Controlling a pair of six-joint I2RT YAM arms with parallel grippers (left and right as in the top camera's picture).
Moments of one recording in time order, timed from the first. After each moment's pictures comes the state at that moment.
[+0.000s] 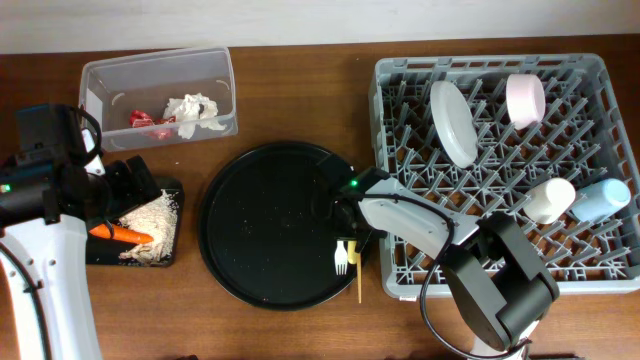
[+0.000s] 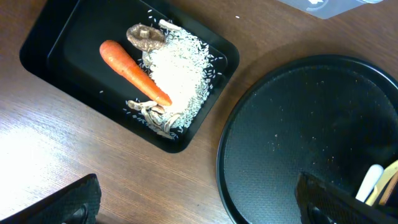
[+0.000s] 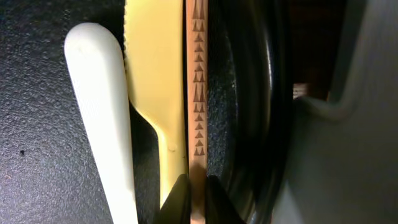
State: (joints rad) left arm 0.25 1.38 1.55 -1.39 -0.03 -0.25; right arm 0.65 1.91 1.23 -0.83 0.09 0.70
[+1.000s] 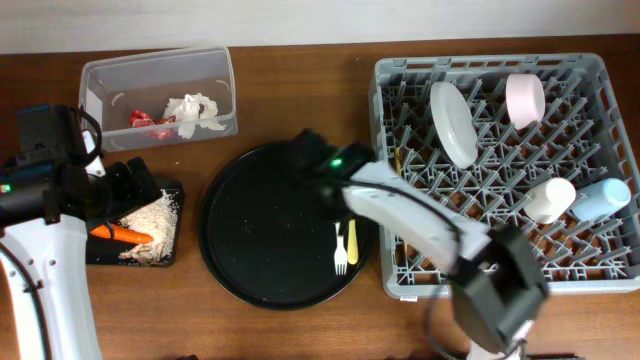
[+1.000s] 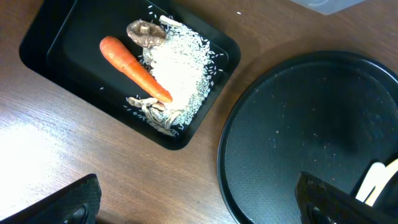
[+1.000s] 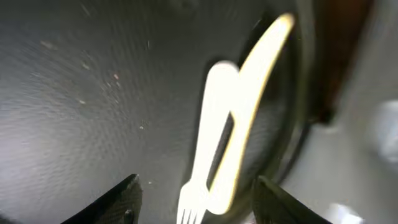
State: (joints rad) left arm 0.25 1.38 1.55 -1.40 -0.03 -0.25; right arm 0.72 1.94 1.54 -1.07 0.08 0.55
